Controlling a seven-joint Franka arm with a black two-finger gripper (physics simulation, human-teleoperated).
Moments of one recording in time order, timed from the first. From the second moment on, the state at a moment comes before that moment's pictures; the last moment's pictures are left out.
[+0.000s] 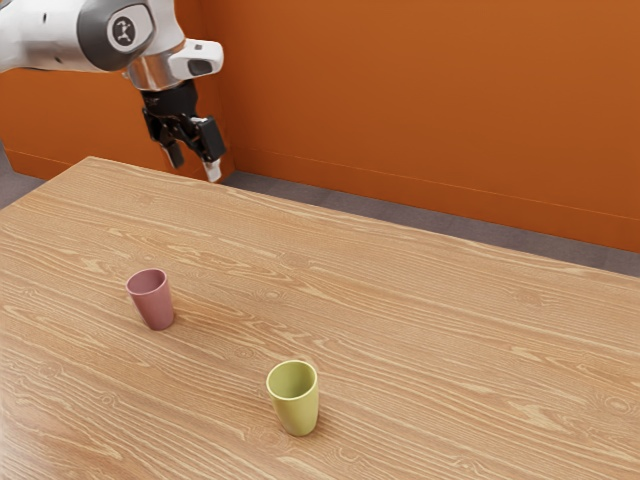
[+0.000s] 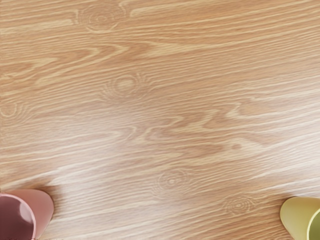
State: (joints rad) arm -0.10 0.04 0.13 -1.61 -0.05 1.70 0.23
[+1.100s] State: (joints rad) arm -0.11 -0.06 -0.14 -2.19 -0.07 2.08 0.17
